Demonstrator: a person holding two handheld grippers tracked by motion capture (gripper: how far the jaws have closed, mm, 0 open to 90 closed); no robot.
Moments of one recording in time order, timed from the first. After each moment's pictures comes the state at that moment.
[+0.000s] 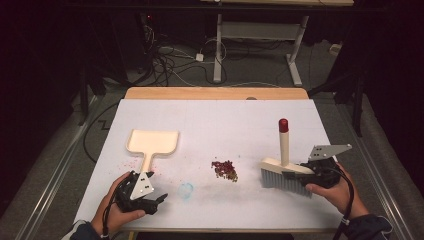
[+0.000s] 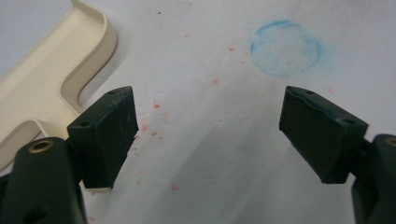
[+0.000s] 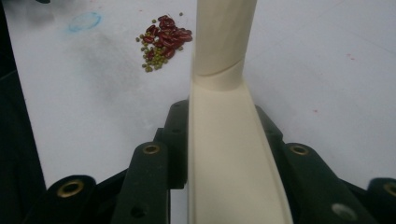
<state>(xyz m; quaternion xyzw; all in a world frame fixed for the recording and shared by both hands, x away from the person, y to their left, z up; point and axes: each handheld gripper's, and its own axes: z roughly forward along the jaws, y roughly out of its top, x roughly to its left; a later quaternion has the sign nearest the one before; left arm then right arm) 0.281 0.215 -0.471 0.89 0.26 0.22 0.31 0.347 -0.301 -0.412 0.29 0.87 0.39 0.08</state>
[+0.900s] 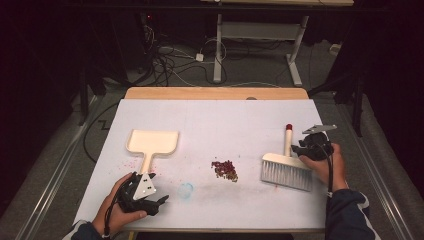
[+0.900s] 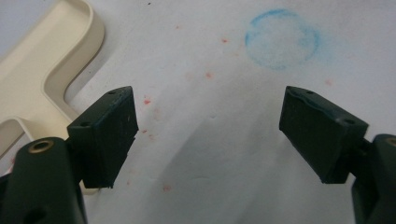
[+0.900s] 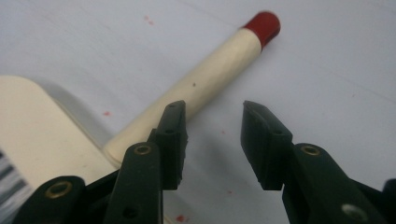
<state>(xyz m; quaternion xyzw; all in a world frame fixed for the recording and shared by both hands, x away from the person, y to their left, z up) 0.282 0.212 -0.475 0.89 0.25 0.21 0.30 0.431 -0.316 -0.448 0.46 0.82 0.25 0.23</state>
